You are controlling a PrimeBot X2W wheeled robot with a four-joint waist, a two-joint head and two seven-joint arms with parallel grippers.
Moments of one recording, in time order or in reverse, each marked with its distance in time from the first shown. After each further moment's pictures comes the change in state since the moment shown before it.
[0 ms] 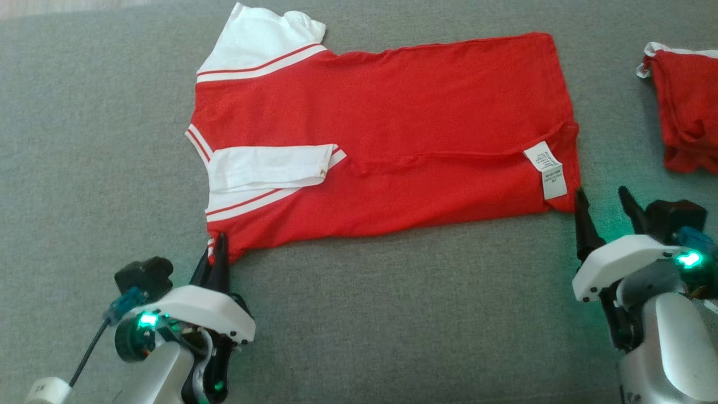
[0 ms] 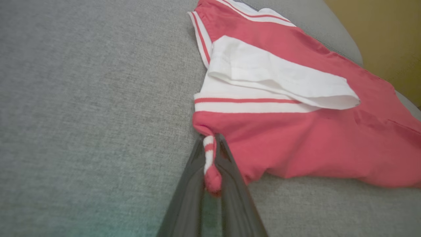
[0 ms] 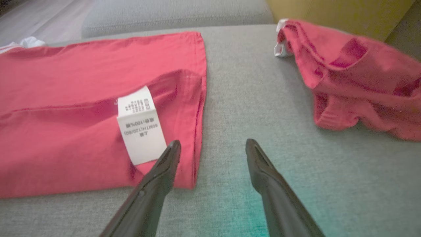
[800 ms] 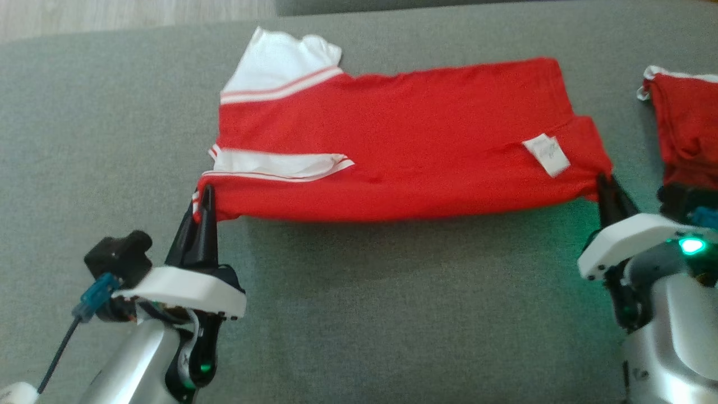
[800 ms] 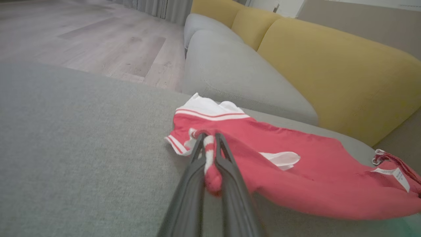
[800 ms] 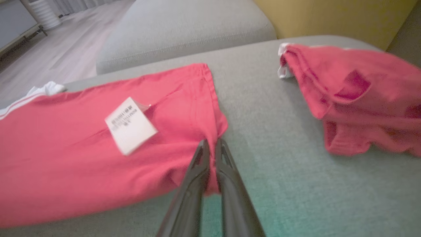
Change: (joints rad) left arm -0.018 0.062 0.009 -0.185 0.056 0.005 -0.079; right arm -0.089 -0.001 -0.026 0.109 0.094 0.000 0.029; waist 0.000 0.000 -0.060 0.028
